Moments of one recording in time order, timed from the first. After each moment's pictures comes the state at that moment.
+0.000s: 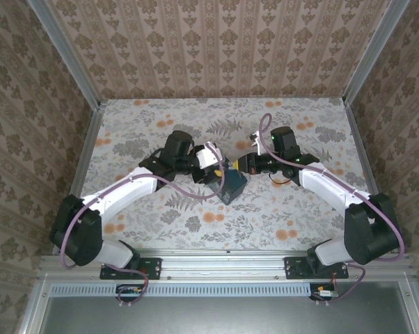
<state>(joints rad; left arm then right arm) -0.68 1.43 0.98 -0.17 0.45 0.58 0.34 1.41 0.91 -0.20 -0.72 0.42</state>
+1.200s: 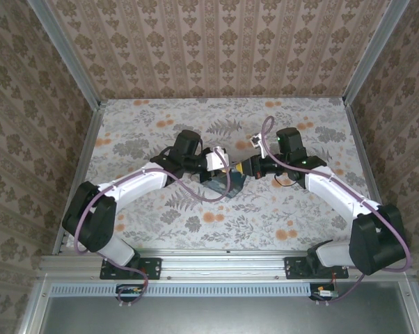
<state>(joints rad) -0.70 1.55 1.01 -0.11 0.57 0.72 0.32 1.34 0.90 -0.26 -0.76 0.19</state>
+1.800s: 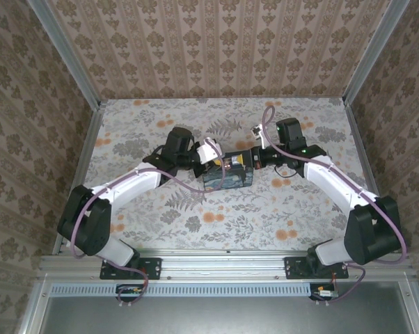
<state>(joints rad) -0.64 1.50 0.99 -0.07 0.45 0.57 0.29 1.41 1.04 -0.38 -0.74 0.25</state>
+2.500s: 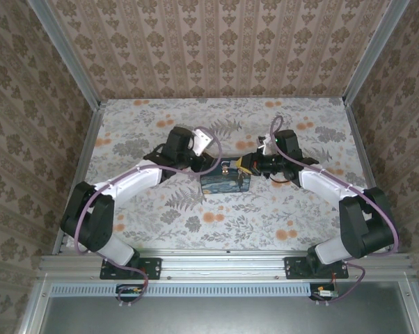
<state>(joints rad) -0.61 1.54 1.01 -0.15 0.21 0.13 0.29 1.46 0.83 -0.03 -0.76 0.89</state>
